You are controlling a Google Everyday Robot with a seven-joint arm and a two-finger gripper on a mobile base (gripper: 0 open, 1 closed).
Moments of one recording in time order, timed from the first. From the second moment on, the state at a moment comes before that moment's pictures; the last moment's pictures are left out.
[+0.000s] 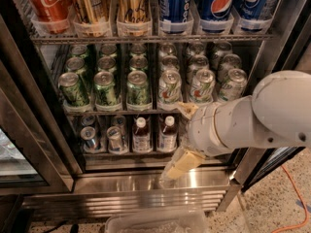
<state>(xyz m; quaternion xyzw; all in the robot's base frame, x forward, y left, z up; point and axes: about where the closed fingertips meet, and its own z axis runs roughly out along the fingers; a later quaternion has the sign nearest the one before) 0.442 -0.047 0.838 -0.61 0.69 0.10 0.37</state>
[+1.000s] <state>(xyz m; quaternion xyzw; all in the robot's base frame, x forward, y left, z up) 0.471 0.003 0.803 -0.52 0.70 0.12 0.48</state>
